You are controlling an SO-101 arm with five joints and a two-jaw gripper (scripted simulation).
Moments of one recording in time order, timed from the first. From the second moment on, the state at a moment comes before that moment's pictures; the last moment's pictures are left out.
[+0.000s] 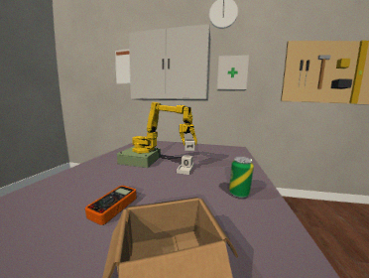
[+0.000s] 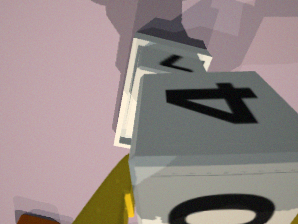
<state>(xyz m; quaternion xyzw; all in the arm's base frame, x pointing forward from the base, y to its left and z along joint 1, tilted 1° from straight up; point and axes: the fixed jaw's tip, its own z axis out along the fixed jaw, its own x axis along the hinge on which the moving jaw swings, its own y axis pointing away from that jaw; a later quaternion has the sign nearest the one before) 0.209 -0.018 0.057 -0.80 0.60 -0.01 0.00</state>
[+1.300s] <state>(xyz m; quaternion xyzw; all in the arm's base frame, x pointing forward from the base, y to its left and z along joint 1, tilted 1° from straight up) 0.153 0.125 0.058 -0.97 0.25 -0.01 0.01</state>
